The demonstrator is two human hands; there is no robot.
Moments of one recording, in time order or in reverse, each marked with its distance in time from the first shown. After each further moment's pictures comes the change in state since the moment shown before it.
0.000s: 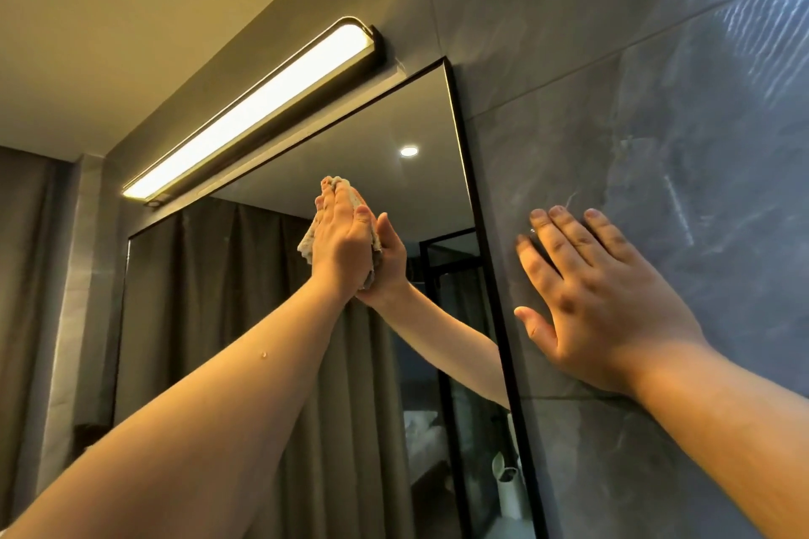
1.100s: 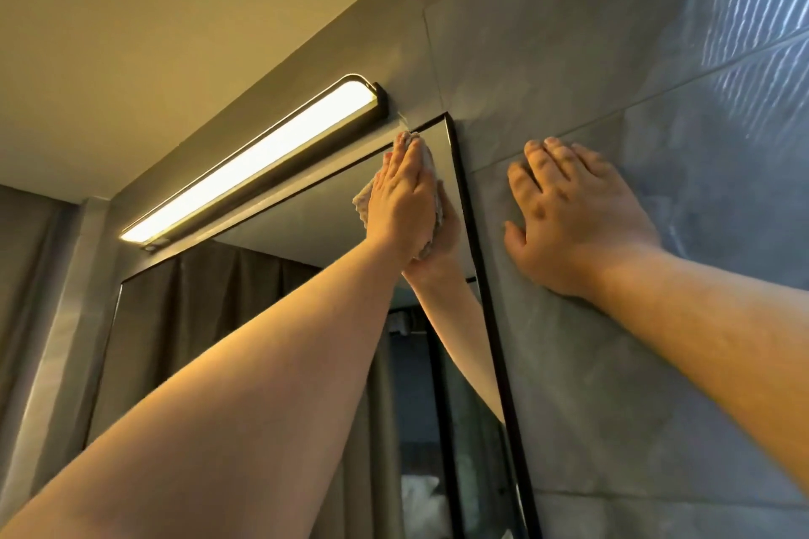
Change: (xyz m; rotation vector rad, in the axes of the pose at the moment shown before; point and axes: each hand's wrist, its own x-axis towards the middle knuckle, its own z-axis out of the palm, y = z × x) left_hand 0.058 0.123 -0.020 -0.133 -0.140 0.386; right_hand 0.118 0.041 -0.024 -0.086 0.070 0.204
